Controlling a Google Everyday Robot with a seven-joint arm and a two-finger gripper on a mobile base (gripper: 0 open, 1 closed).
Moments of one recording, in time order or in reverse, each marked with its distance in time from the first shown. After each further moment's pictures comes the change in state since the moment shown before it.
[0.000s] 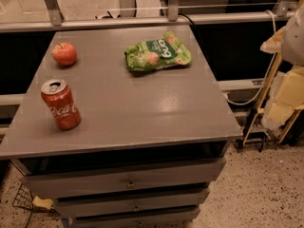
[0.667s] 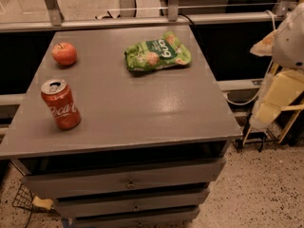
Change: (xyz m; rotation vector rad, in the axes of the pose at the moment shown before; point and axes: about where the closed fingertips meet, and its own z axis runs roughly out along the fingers) arm -0.017 -0.001 0.013 -0.015 -0.080 -0.002
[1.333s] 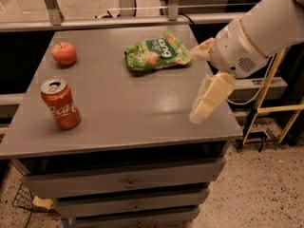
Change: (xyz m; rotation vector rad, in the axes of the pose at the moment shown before) arm -0.102 0.005 0.057 -0.123 -0.355 -0.122
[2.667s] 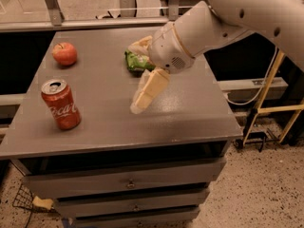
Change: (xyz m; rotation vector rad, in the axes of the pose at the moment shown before) arm -0.106 -0.020 0.091 -0.086 -0.256 -0.172
